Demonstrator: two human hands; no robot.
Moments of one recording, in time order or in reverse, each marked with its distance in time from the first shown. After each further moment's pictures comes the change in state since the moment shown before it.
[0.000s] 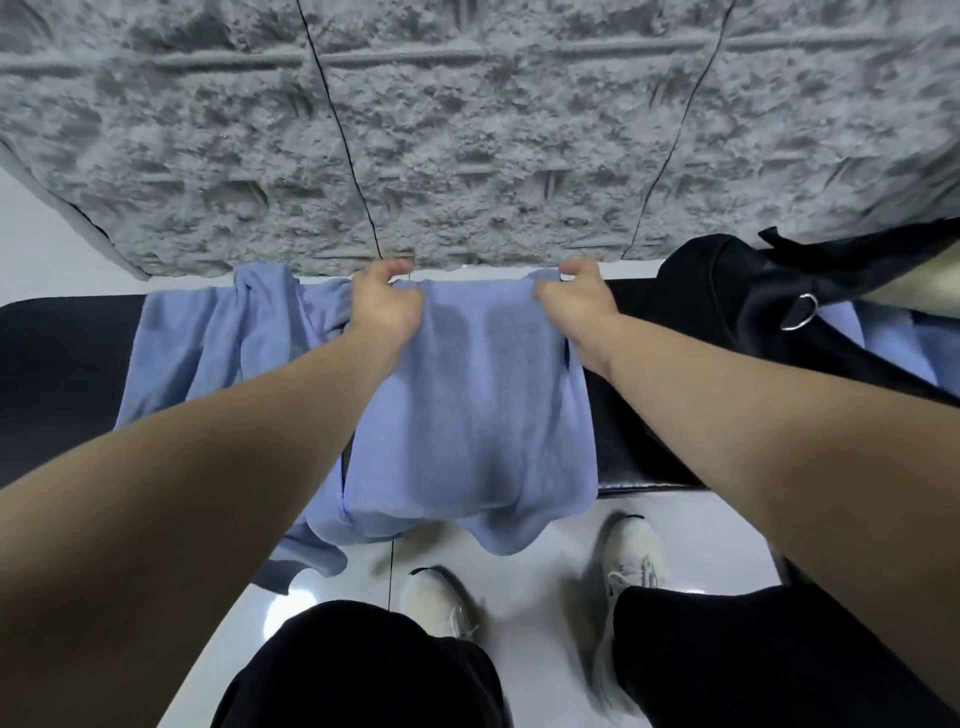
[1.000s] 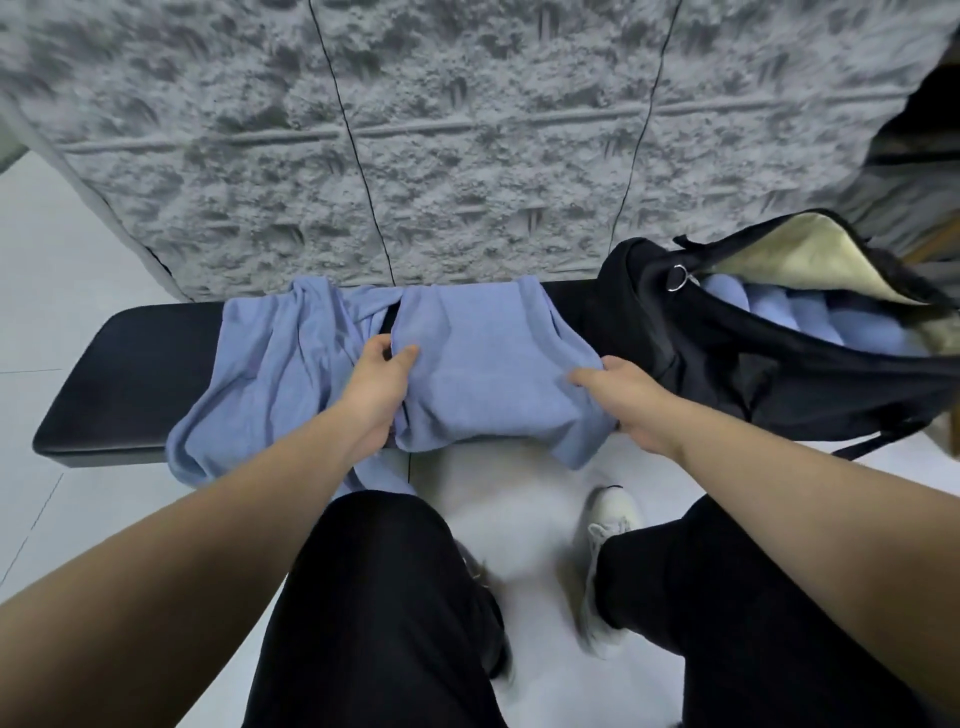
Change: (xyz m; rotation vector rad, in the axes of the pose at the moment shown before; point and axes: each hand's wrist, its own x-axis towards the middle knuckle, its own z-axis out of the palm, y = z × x) left_hand -0.176 -0.004 -0.076 -0.230 -0.176 -0.123; right_hand -0.166 0.068 -0.096 0.044 -0.224 0.105
